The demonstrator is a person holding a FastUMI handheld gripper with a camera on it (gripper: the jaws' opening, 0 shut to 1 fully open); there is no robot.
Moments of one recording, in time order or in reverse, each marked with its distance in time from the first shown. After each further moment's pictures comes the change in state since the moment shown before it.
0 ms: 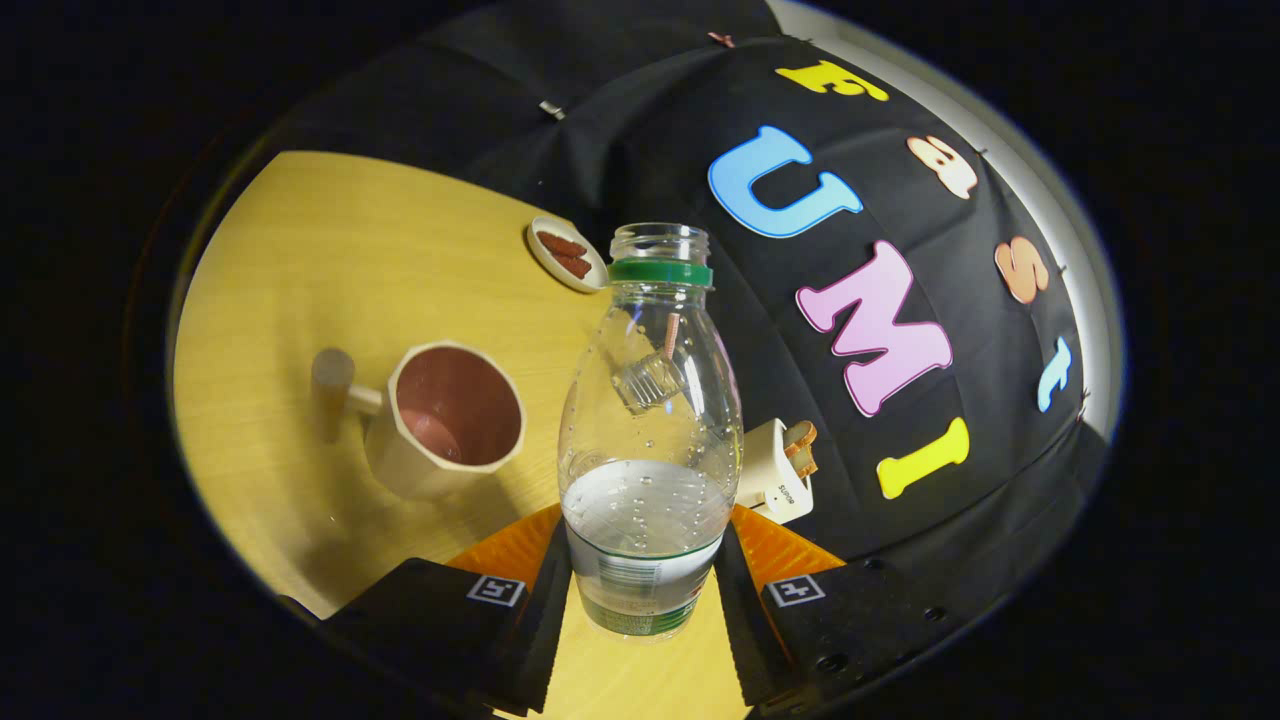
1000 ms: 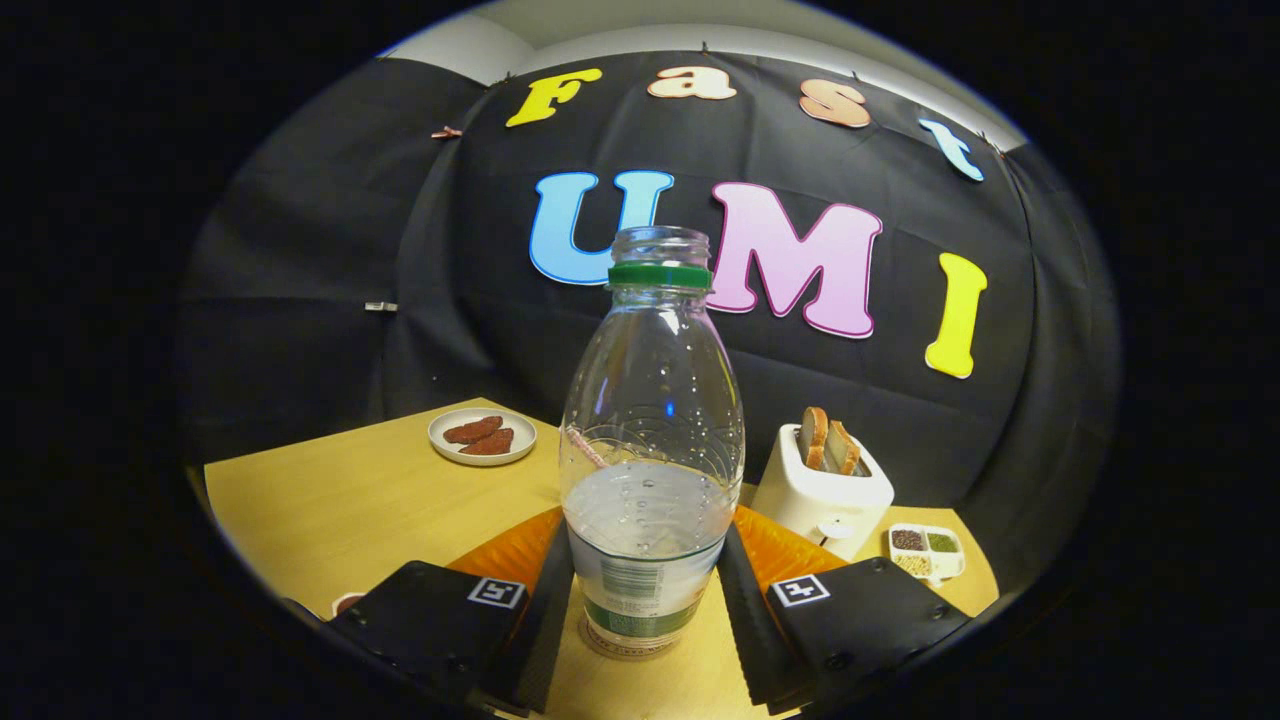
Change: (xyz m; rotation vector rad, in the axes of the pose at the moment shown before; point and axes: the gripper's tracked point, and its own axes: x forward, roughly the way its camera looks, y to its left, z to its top) arm 0.103 -0.082 0.042 0.697 -0.236 -0.014
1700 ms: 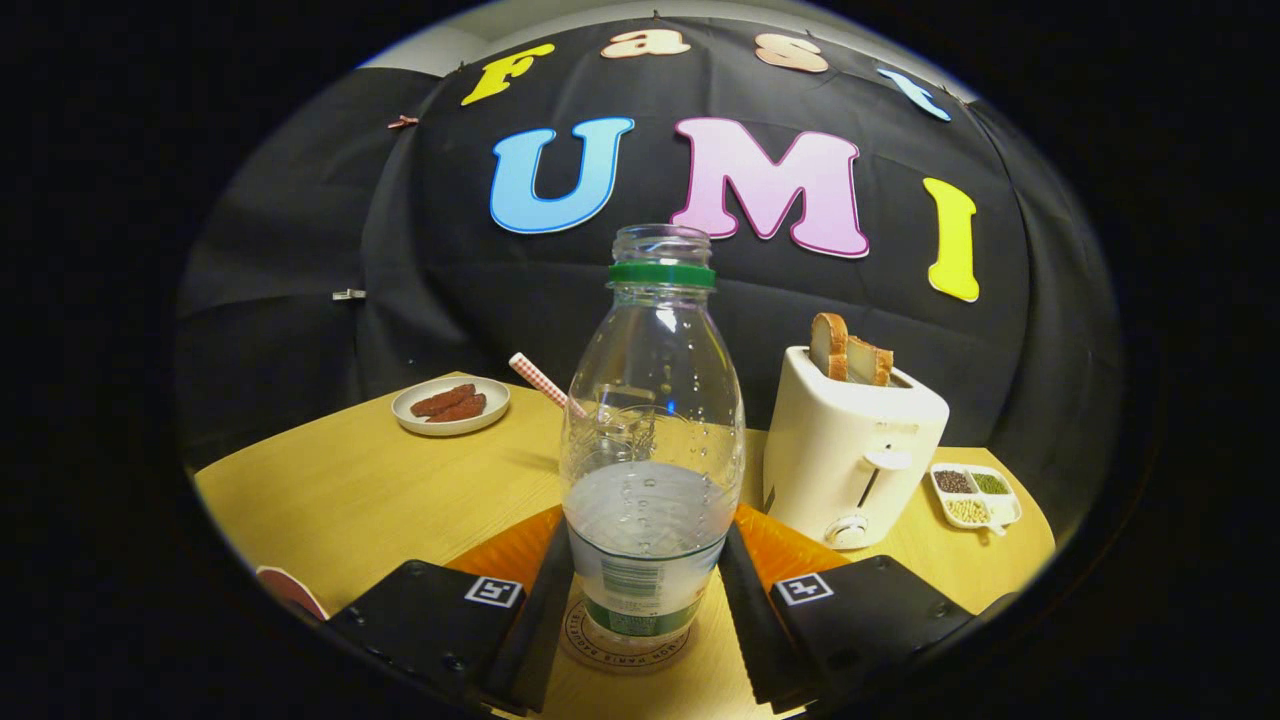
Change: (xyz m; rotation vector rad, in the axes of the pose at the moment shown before) arm 0.046 -0.014 -0.076 0.081 0.092 -0.018
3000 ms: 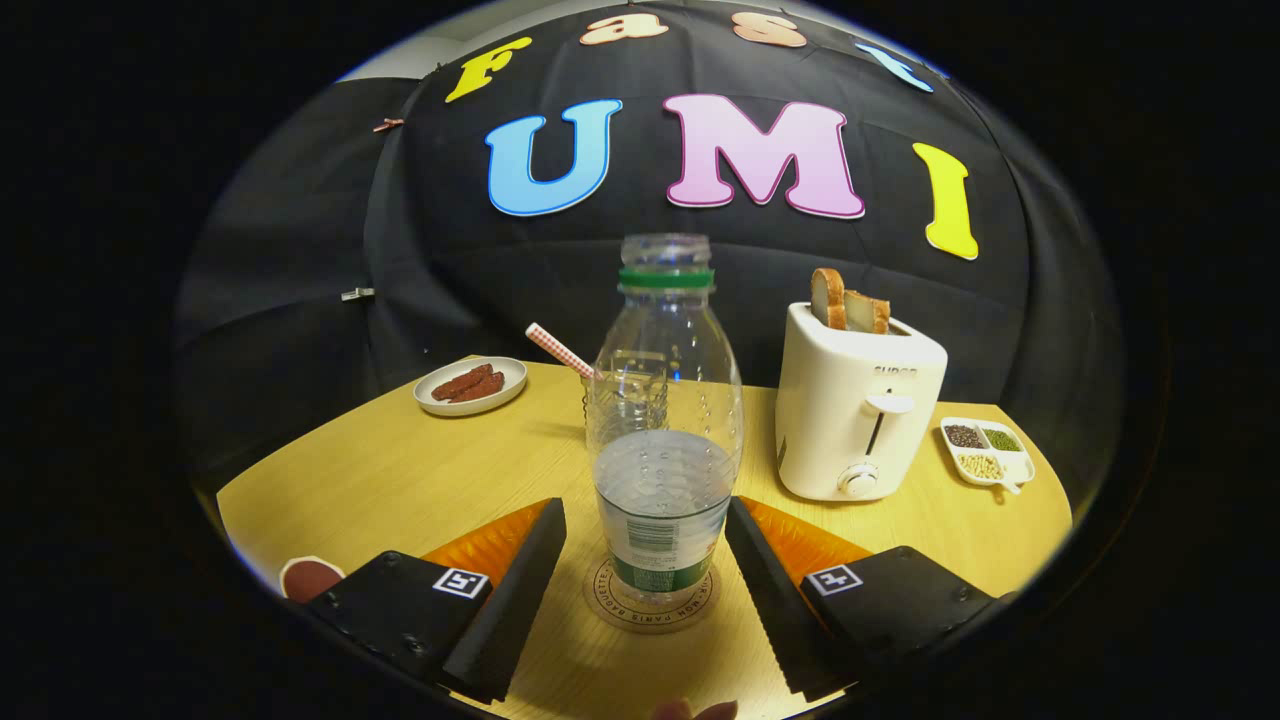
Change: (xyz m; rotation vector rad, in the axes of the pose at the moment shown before) arm -0.036 0.006 -0.008 0.053 0.067 0.035
